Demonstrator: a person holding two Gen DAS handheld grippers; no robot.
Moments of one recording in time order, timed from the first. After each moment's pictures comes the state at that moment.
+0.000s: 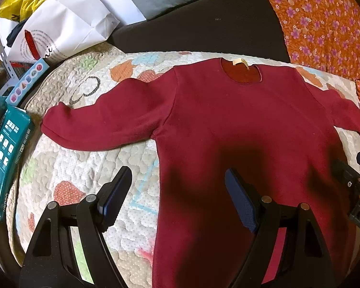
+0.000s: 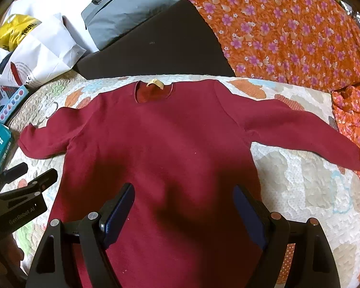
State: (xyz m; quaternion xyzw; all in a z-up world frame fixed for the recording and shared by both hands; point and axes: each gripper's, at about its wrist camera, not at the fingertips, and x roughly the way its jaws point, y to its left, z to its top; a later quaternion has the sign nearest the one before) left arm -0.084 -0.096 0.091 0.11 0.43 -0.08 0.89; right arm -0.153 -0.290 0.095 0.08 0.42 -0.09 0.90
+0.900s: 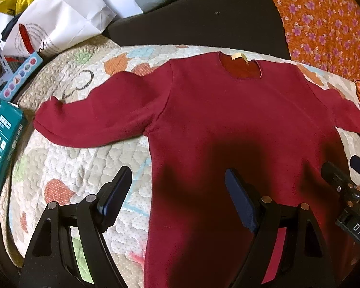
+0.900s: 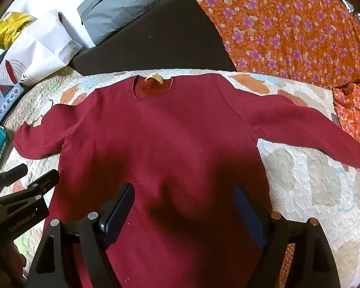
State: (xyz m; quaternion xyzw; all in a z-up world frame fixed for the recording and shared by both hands) left arm -0.072 -0.101 0.078 0.09 0.44 -0.09 0.89; right arm -0.141 -0.283 0.081 0.08 0.43 -0.10 0.89
